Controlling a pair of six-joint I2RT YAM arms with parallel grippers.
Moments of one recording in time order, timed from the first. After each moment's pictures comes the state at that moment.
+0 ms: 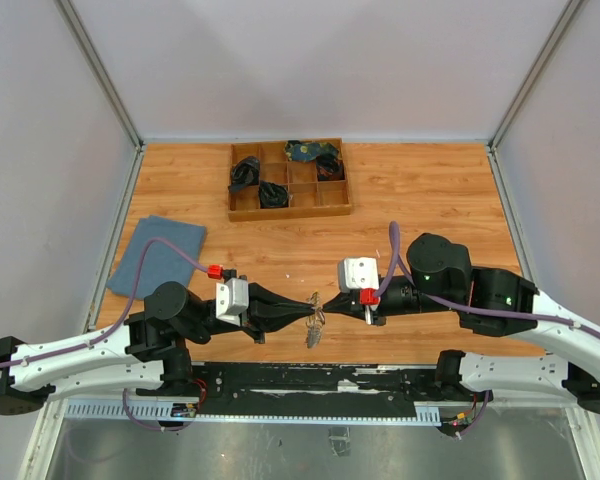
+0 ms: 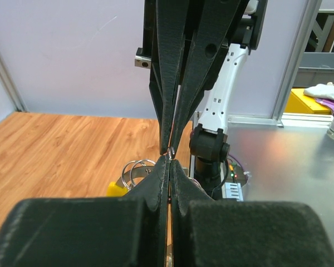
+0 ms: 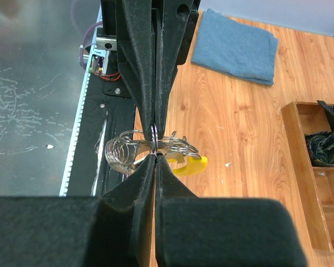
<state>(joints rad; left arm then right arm) -1.28 0.62 0.61 0.26 0.16 -0.02 1.24 0.91 1.25 -0.67 -0.30 -0.32</state>
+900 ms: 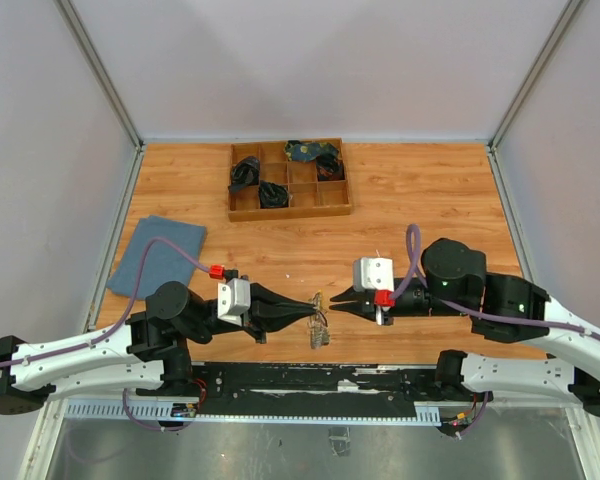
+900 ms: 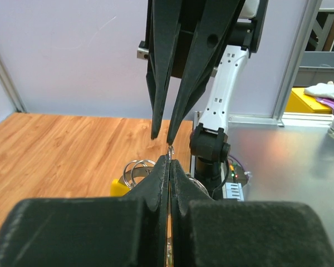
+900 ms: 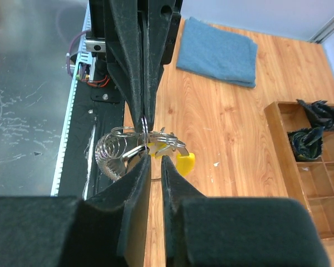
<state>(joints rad) -1.28 0.63 0.61 0.27 0.16 -0.01 1.24 0.86 1.21 -0.65 -0.25 -0.32</state>
